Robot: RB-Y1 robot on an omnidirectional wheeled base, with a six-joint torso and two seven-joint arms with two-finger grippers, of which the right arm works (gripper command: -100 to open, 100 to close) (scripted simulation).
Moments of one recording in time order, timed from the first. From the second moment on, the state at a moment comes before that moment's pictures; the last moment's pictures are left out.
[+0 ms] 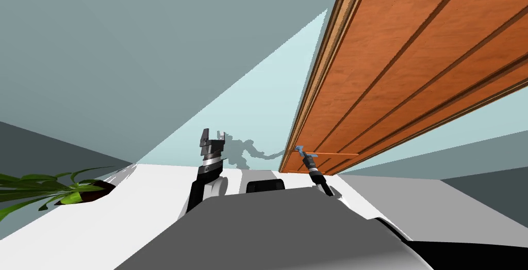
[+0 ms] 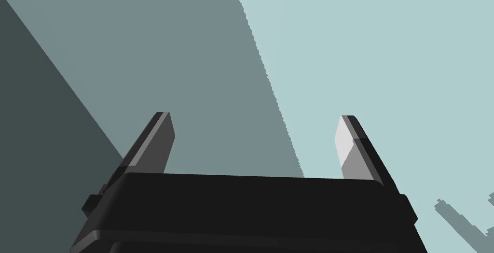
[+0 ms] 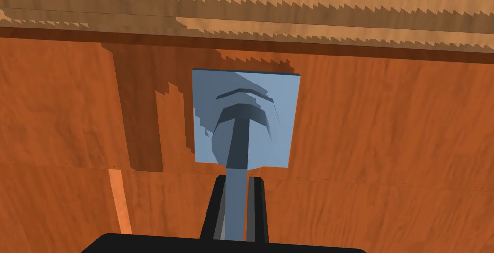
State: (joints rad) arm 0.06 -0.40 0.09 -0.64 -0.23 -0.98 -0.27
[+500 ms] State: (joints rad) arm 0.07 -0.41 0.09 -0.63 -0.23 -0.99 -0.27
